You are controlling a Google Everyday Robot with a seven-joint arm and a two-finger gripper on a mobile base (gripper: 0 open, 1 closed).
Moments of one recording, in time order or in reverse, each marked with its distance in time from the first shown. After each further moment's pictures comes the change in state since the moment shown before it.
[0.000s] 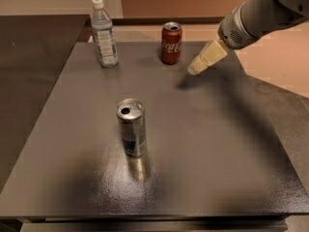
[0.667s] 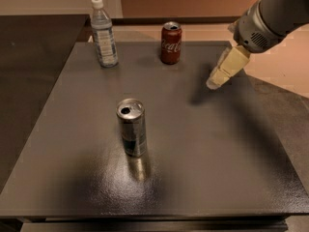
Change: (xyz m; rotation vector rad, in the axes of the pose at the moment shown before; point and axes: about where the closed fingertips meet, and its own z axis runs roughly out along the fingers) arm 0.023 0.042 -0.052 -0.081 0.122 -0.135
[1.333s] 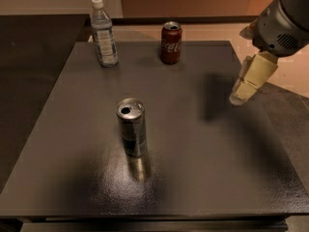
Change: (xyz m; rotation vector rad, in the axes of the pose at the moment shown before) arm 0.027 0.043 -0.049 -0.068 0.135 -0.083
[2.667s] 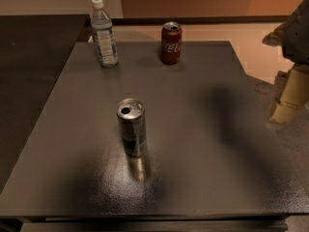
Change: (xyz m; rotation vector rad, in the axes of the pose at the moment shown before) arm 0.031 0.054 -0.050 -0.010 0.171 -0.071
